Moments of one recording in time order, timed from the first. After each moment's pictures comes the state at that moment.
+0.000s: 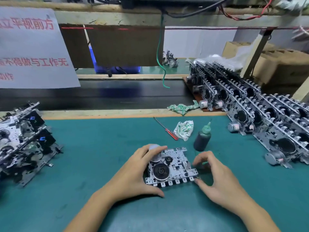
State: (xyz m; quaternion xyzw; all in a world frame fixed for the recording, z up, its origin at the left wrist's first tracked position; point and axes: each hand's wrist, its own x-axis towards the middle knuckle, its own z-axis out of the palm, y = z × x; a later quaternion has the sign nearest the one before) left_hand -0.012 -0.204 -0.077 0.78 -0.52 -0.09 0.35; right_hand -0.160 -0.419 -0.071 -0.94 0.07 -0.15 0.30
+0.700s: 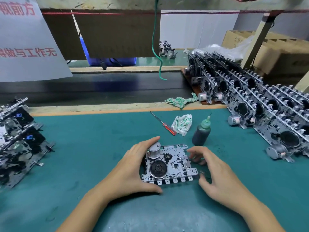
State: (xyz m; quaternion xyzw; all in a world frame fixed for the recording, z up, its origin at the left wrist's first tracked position) left_hand -0.014 -0.205 -0.069 0.79 -0.48 -0.11 0.36; right_hand -0.159 -0.415 -0.062 -0.94 0.04 -0.11 0.31
